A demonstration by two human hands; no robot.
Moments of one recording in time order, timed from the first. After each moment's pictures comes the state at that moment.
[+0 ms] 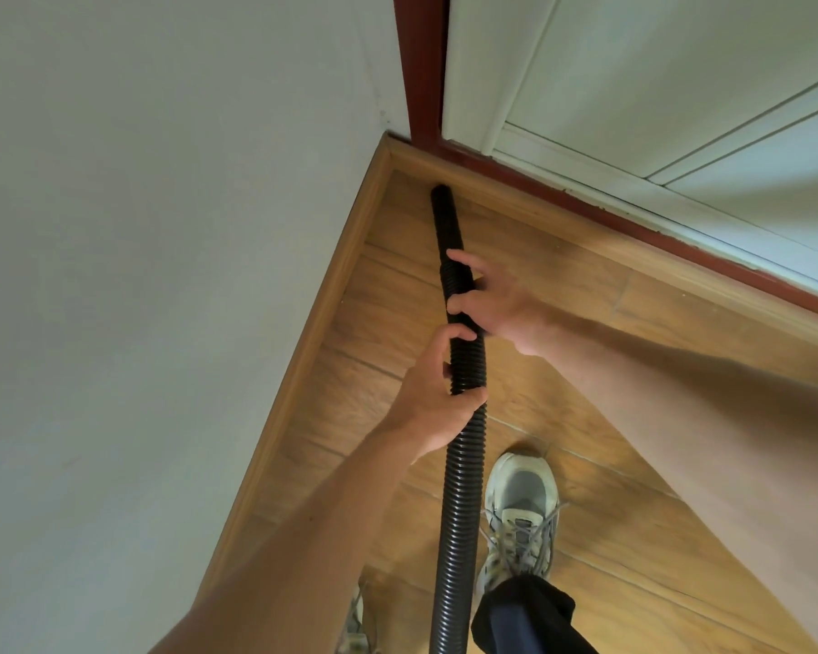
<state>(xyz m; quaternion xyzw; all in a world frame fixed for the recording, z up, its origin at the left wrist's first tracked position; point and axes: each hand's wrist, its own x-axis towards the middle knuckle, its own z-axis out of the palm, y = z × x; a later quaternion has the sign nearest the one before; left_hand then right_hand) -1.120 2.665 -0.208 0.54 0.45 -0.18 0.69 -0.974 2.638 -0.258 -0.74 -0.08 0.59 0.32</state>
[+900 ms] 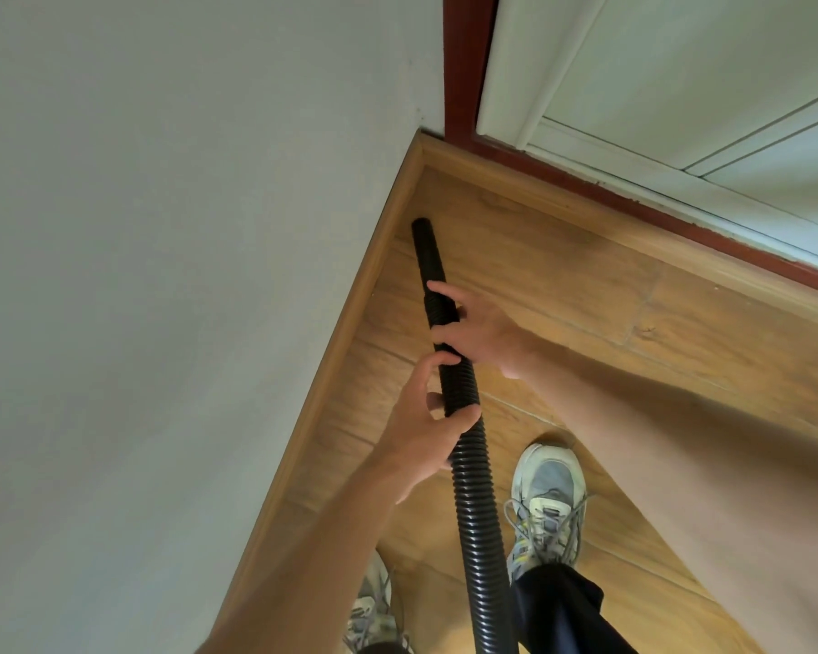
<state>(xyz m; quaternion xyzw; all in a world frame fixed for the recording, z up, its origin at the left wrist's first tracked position) -1.168 2.672 -0.173 0.46 0.52 -0.18 0.70 -1.032 2.652 -0.251 -0.71 -0.12 0.62 0.30</state>
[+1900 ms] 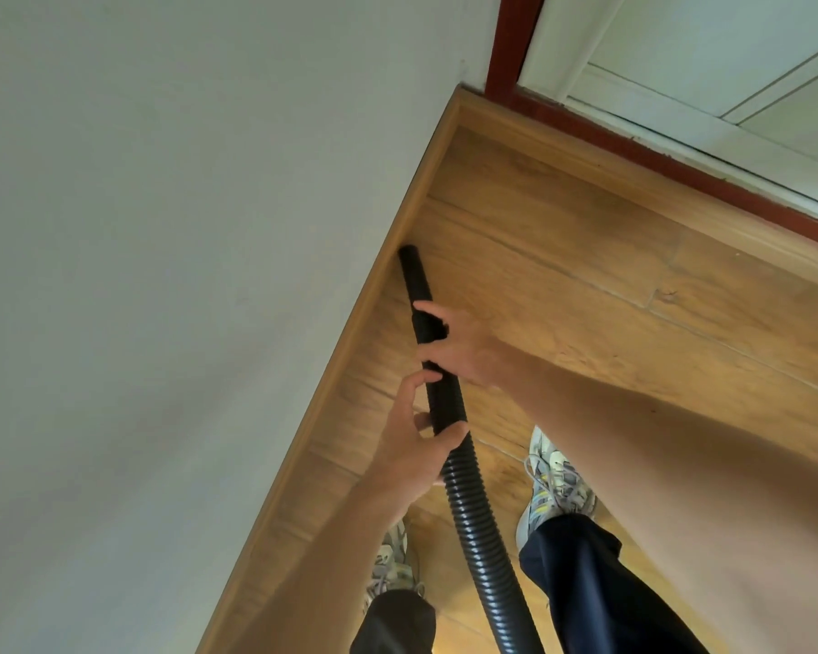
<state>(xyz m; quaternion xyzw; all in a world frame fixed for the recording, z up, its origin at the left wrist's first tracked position) -1.259 2.639 -0.149 0.40 0.59 -0.15 0.68 -1.128 2.637 -0.242 -0.71 -0.17 0.64 0.24</state>
